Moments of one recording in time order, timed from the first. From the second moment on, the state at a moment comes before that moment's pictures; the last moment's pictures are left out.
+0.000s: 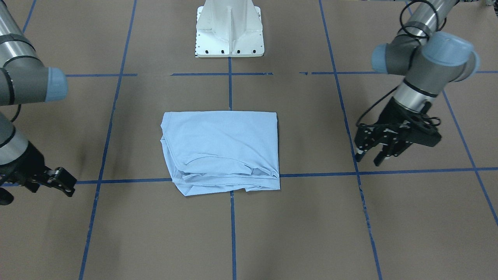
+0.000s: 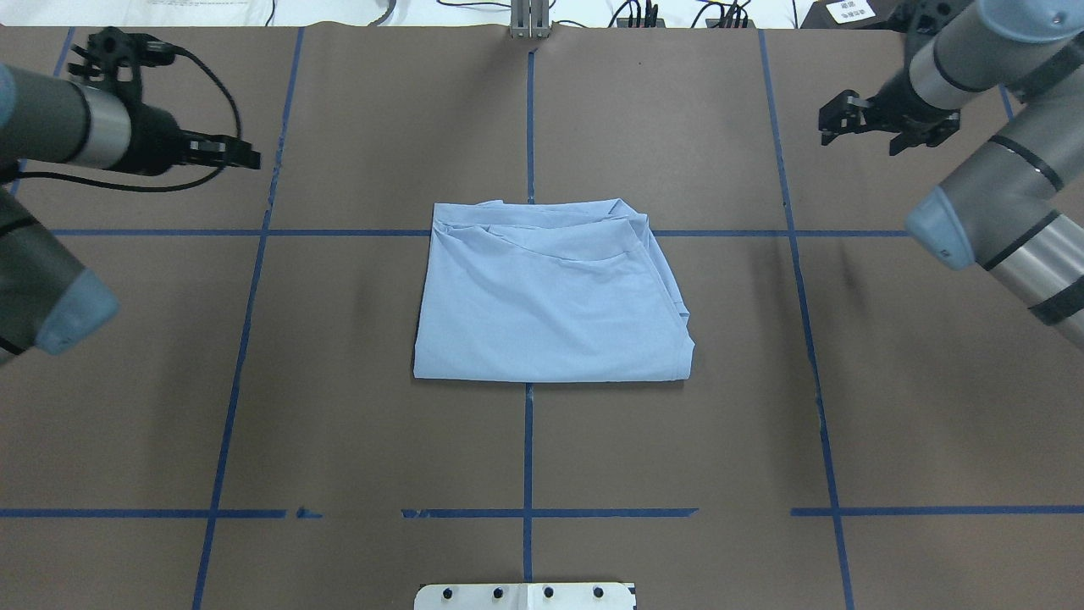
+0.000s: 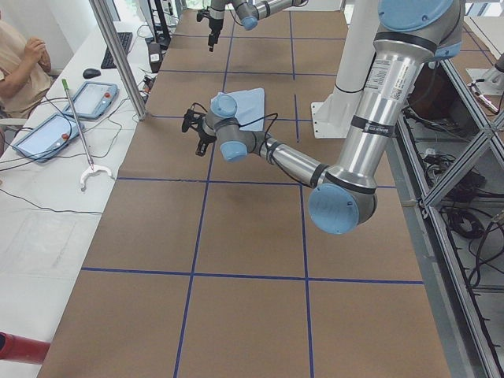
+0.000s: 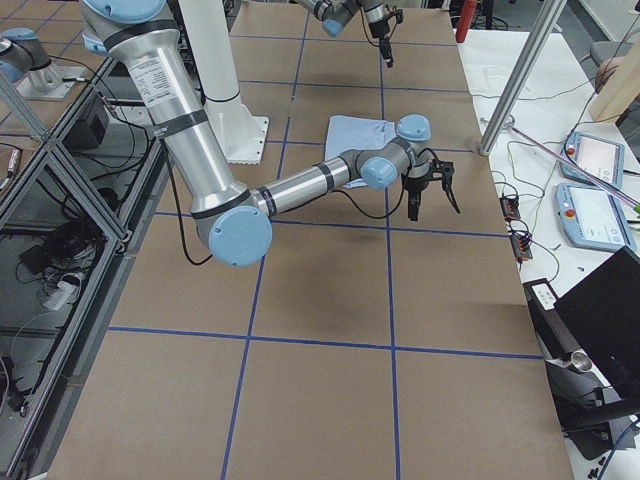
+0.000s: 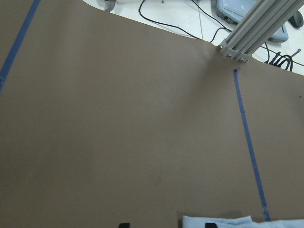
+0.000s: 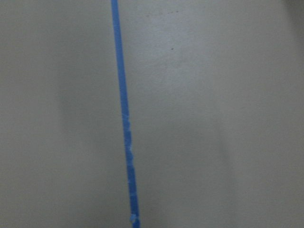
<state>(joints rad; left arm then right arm) -1.02 -1.84 -1.64 -2.27 -2.04 -0.82 1.09 -1.19 1.51 -1.27 2.08 0.87</state>
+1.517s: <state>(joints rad) -1.52 -1.76 -1.55 -1.76 -2.40 0.02 1.41 -1.56 1.64 -1.32 2.33 0.43</state>
